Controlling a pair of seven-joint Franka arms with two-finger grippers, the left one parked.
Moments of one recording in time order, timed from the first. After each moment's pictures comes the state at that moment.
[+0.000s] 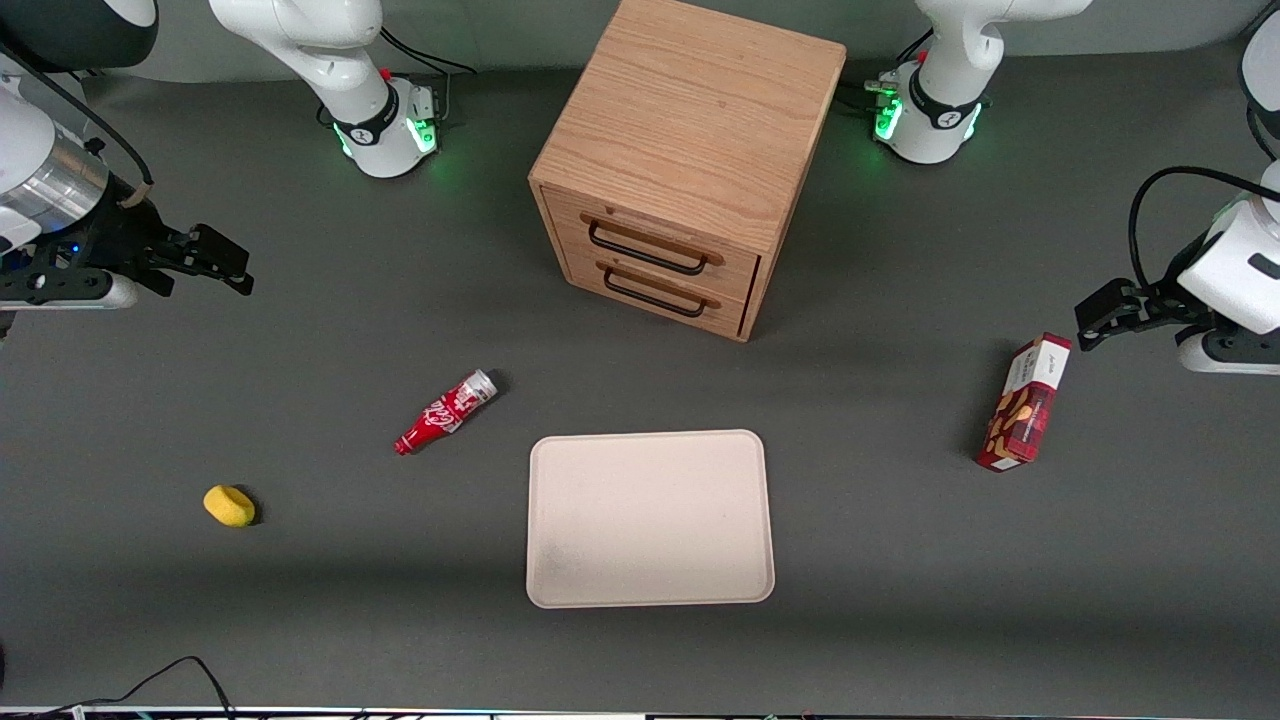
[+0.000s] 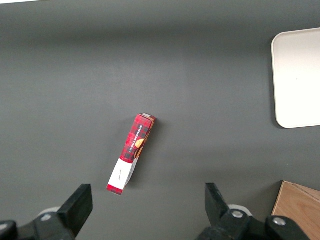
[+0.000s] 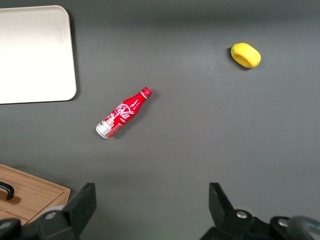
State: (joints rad) arm -0.17 -0.10 0.25 -1.75 0.04 1.67 0.11
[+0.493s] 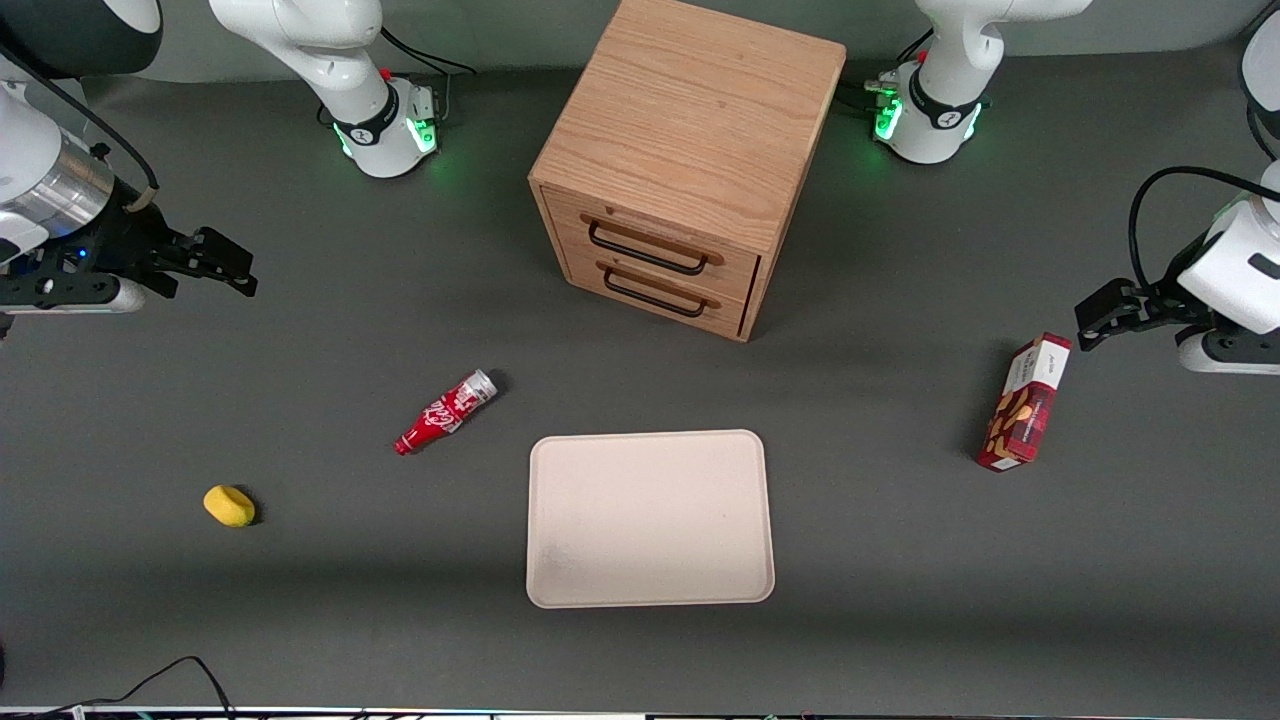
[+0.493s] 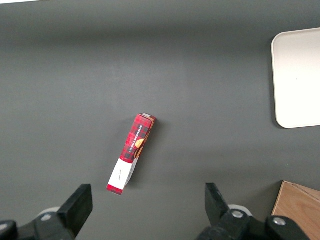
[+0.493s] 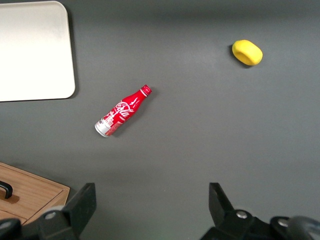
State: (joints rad) arm -0.17 -0.08 0.25 -1.75 0.04 1.67 0.11
